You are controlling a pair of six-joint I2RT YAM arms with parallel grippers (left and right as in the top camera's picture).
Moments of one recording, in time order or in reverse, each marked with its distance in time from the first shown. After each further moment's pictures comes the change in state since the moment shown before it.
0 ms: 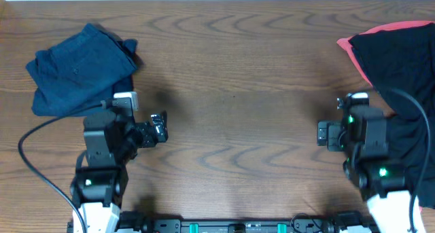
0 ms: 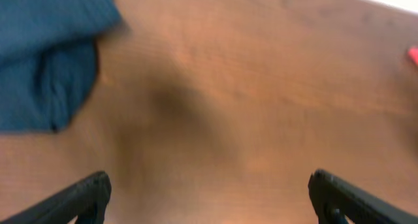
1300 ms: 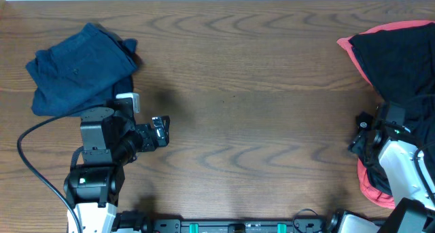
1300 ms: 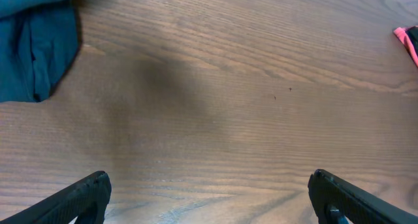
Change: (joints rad) left arm 0.001 -0.002 0.067 -0.126 0.043 -0.003; right arm -0.455 0.444 -0.105 0.071 0.110 0.392
